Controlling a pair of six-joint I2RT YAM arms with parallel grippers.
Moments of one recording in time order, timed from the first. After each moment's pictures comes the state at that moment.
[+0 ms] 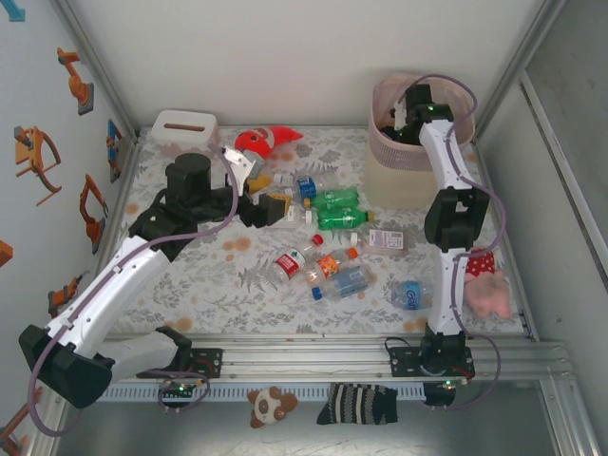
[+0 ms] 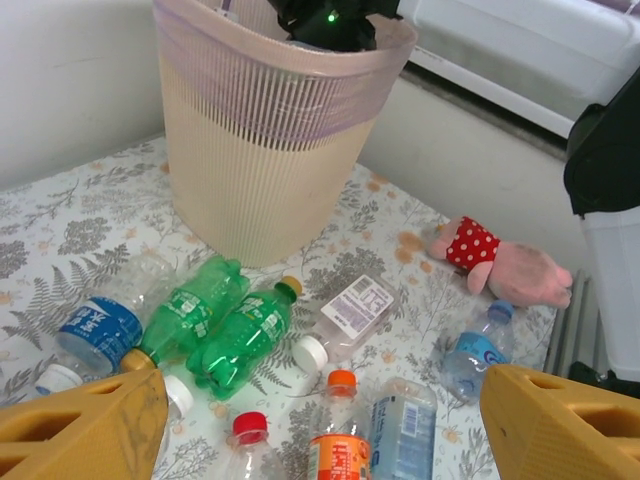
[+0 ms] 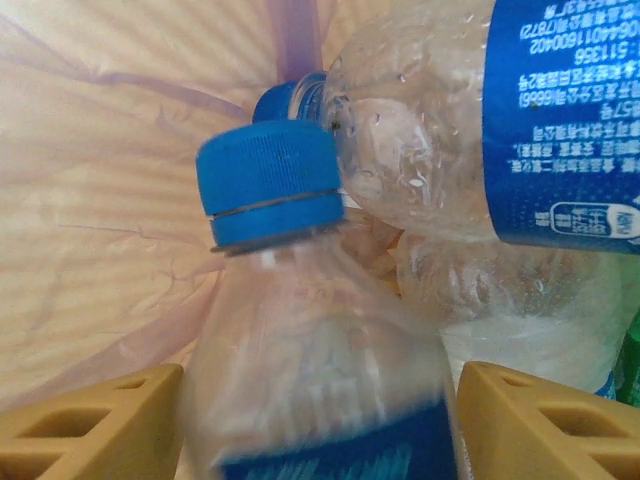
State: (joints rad) left arm -0.58 1.14 1.15 -0.39 0.50 -0.05; right arm 0.09 2.33 2.36 -1.12 -0.25 0.10
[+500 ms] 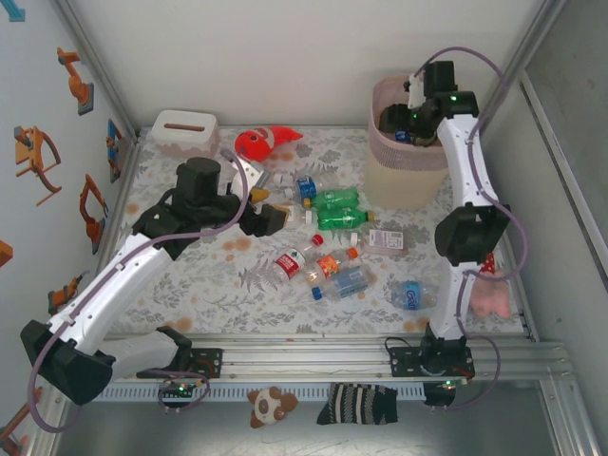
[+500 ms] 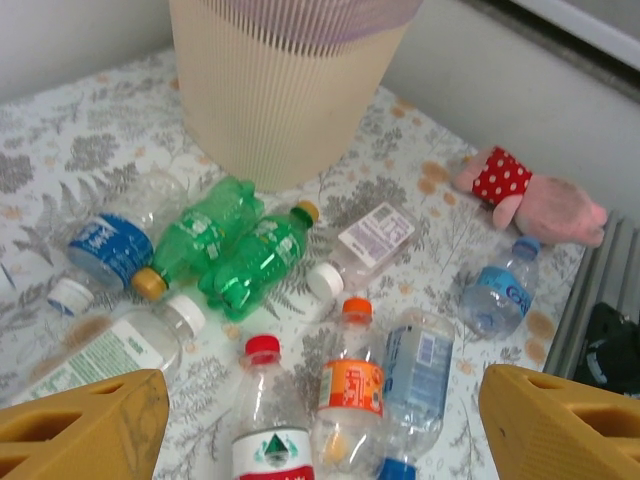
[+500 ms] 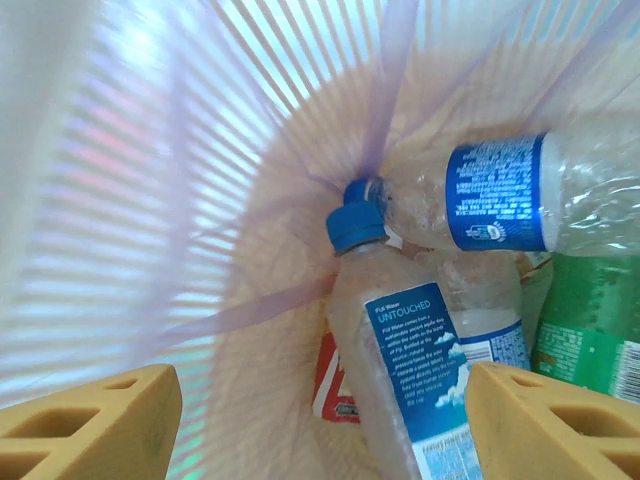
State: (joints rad) left arm -0.61 1.16 1.16 -0.56 0.43 -0.01; right arm 0.09 2.10 2.36 -1.13 -0.25 0.11
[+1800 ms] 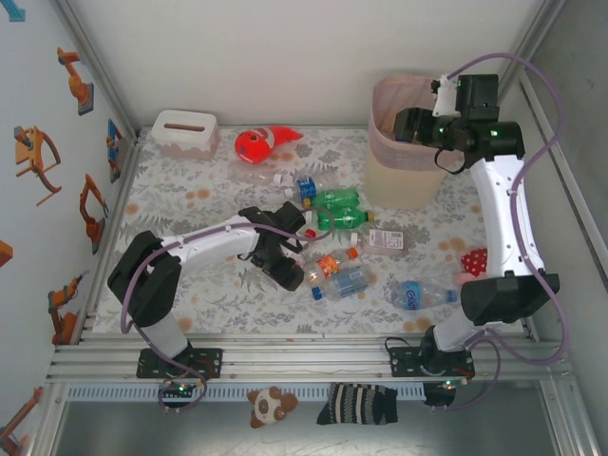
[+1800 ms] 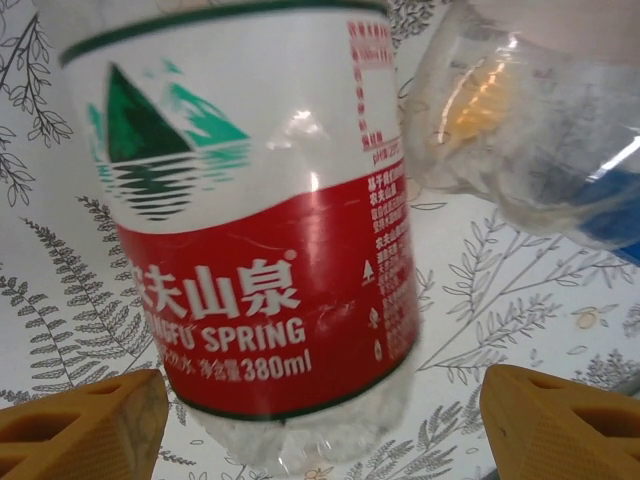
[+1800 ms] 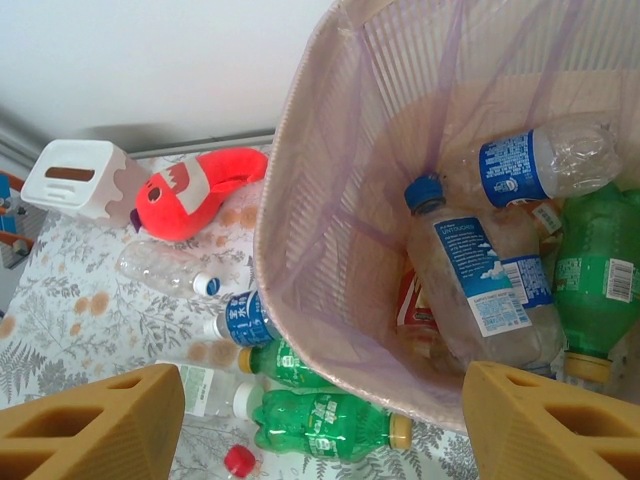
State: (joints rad) left arm -0.88 1.71 1.18 -0.94 0.09 -0.10; right arm 0.09 1.59 1.93 -0.99 -0.32 0.22
